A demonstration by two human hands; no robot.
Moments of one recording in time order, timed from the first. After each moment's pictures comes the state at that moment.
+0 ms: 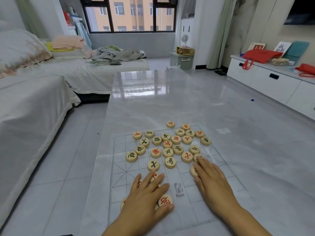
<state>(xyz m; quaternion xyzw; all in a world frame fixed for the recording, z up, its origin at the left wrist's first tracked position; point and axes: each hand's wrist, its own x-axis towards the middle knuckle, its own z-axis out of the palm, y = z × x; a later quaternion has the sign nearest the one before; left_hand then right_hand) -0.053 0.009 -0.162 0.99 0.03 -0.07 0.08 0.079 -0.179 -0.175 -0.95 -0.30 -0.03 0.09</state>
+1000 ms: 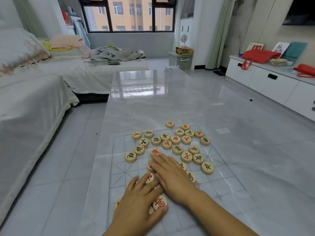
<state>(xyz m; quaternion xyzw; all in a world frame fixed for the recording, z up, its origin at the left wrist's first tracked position) -0.059 0.018 -0.179 0.99 0.00 0.07 0.09 0.068 -0.090 -0.170 -0.84 -0.51 0.00 0.19</state>
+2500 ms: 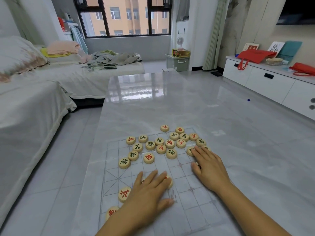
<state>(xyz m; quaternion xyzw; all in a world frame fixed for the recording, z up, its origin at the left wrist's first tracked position) -0.016 -0.004 -0.139 0.99 0.00 -0.13 0.09 0.144 -0.175 -0.172 -0.95 -0.29 -0.05 0.12</state>
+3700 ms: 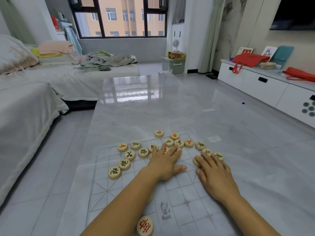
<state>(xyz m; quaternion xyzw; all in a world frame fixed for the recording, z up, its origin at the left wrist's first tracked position) 0.127 -0.008 -0.145 0.99 -0.01 -0.11 0.08 0.153 -0.198 -0.164 -0.96 -0.24 0.01 0.11</state>
